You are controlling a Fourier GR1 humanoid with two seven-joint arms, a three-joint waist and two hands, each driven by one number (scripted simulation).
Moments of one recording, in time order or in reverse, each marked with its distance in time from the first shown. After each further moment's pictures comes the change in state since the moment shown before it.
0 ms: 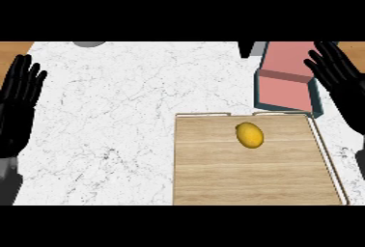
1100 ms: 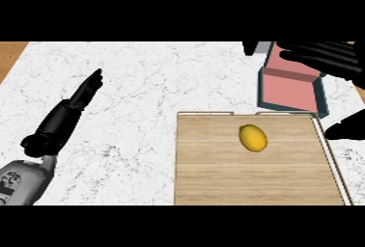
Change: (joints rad) left arm -0.090 -0.013 -0.222 0.121 -0.214 -0.177 -0.052; right arm -0.297 -0.342 0.218 -0.051 0.665 0.315 -0.437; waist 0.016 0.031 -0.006
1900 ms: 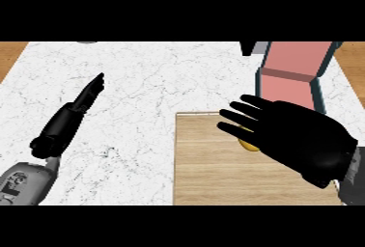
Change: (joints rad) left arm 0.017 -0.036 0.021 0.039 -0.045 -0.025 -0.027; right arm -0.075 0.094 0.367 -0.307 0.386 0.321 0.437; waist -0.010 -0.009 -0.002
